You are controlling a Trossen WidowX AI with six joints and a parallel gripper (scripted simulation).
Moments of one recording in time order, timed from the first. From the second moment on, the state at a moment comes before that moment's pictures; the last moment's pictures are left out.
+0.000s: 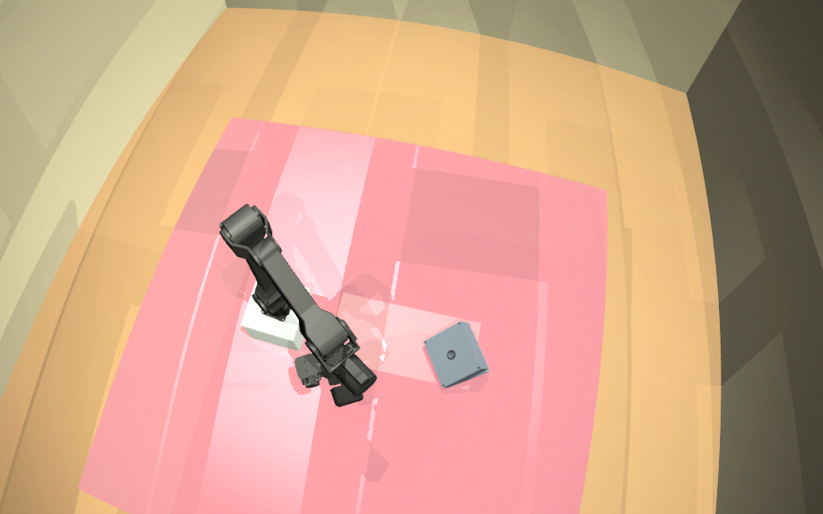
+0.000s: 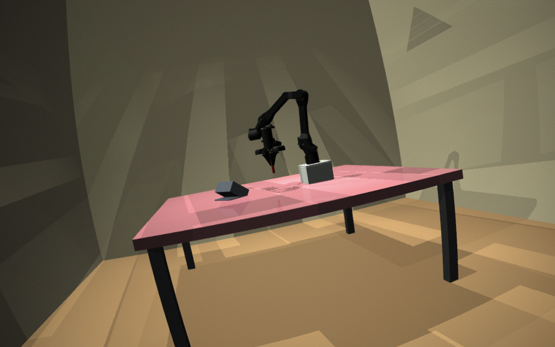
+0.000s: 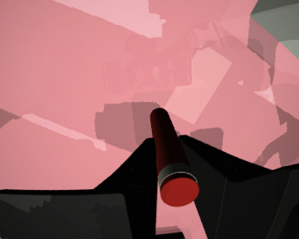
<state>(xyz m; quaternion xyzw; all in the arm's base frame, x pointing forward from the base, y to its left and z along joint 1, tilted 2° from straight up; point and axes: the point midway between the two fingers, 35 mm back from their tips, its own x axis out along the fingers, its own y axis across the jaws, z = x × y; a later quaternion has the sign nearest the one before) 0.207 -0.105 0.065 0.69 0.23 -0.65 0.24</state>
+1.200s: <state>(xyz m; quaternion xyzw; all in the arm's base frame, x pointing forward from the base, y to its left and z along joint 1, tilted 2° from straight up) 0.314 -0.056 0.094 0.73 0.37 -0.41 0.40</state>
